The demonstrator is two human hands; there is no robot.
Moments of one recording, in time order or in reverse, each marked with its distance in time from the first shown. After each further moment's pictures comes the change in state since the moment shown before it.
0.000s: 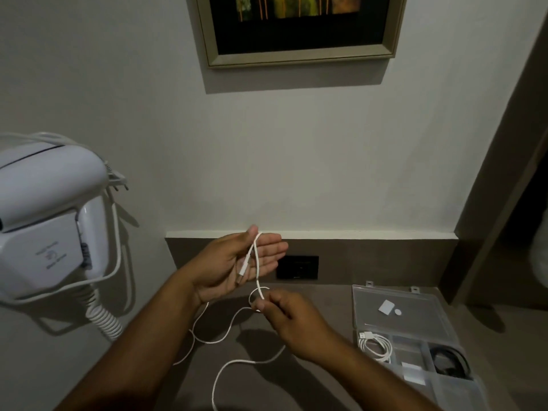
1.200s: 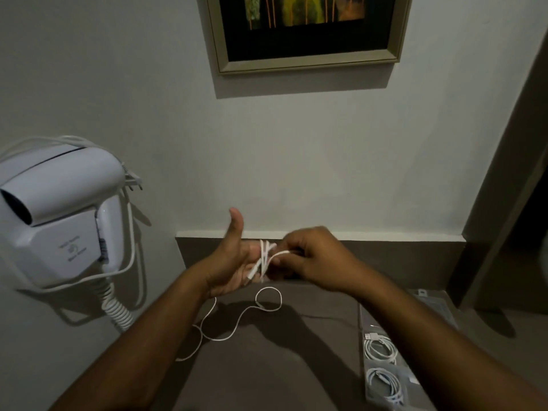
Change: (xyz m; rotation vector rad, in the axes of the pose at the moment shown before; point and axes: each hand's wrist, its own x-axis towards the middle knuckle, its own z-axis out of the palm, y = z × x) left_hand -0.002 -0.001 0.007 0.324 0.003 -0.082; right_hand 0.036 -0.046 -0.076 -0.227 0.024 -0.211
